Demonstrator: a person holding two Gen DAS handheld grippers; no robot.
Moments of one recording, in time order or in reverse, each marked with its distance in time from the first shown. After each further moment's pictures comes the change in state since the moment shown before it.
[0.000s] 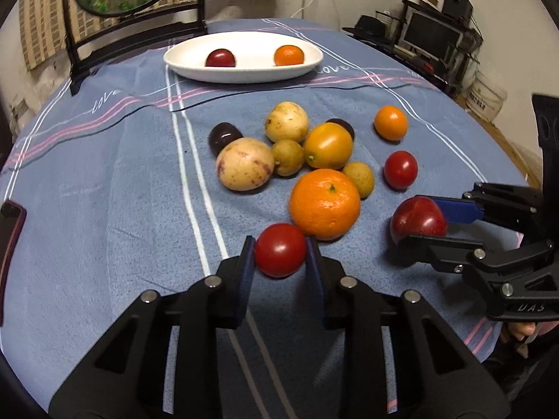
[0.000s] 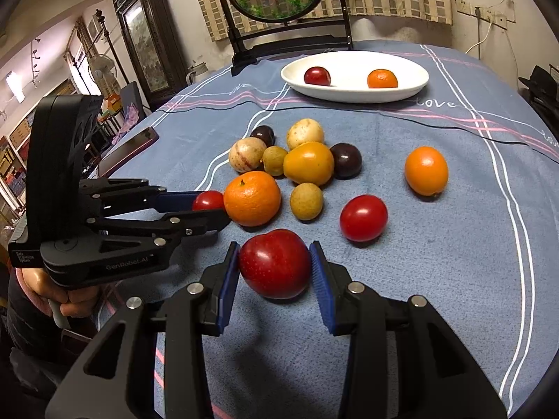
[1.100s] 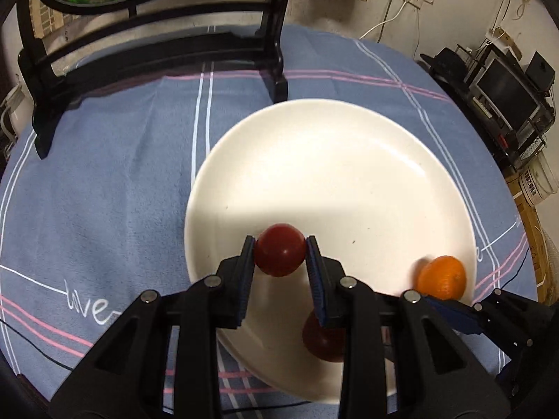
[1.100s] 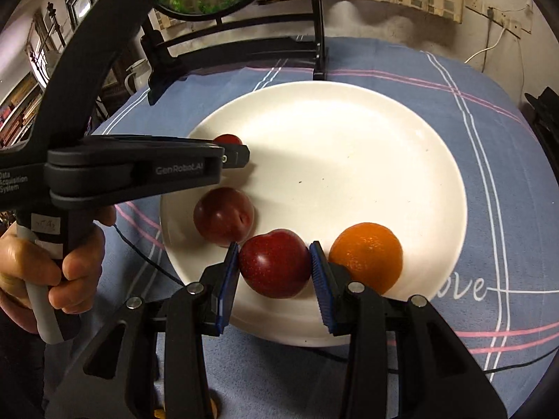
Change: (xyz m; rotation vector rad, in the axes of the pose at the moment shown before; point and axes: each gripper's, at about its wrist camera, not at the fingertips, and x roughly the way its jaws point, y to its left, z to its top) left arm 0.153 0.122 0.255 -0.206 0.091 0.079; right arm 0.150 -0.080 0.211 0.013 0.134 -0.125
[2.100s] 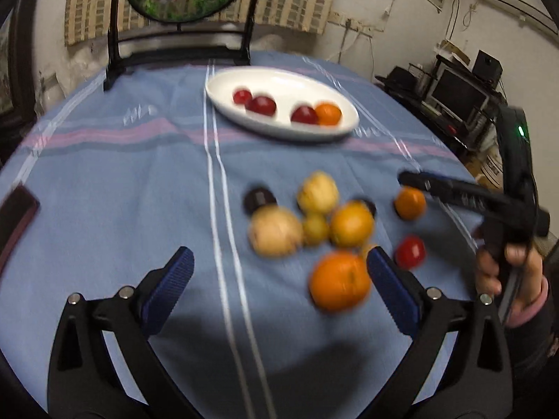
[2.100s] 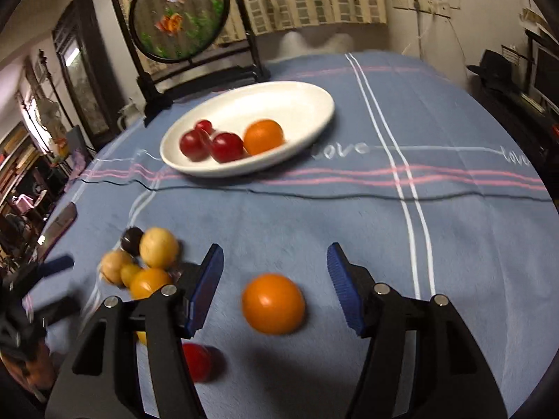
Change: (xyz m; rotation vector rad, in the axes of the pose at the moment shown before) left arm -0.148 -0.040 -0.258 0.019 -0.212 -0.078; right arm -0.101 -0.046 -0.150 0.153 -0.188 -0.050
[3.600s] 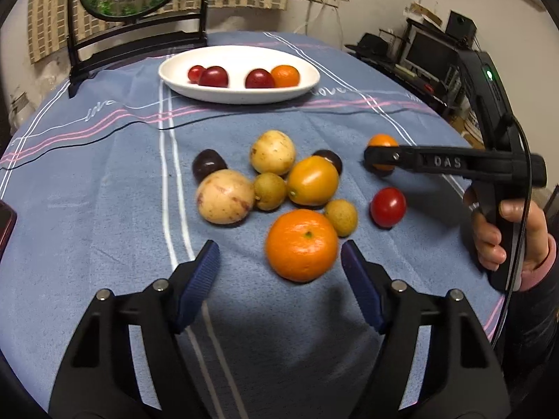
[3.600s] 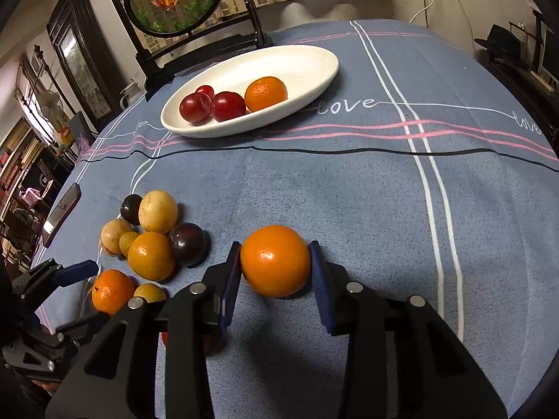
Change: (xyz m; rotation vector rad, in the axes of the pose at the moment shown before) left arm 0.016 -0.029 -0.013 0.154 0.077 -0.057; right arm 0.007 0.000 -0.014 0.027 0.119 0.048
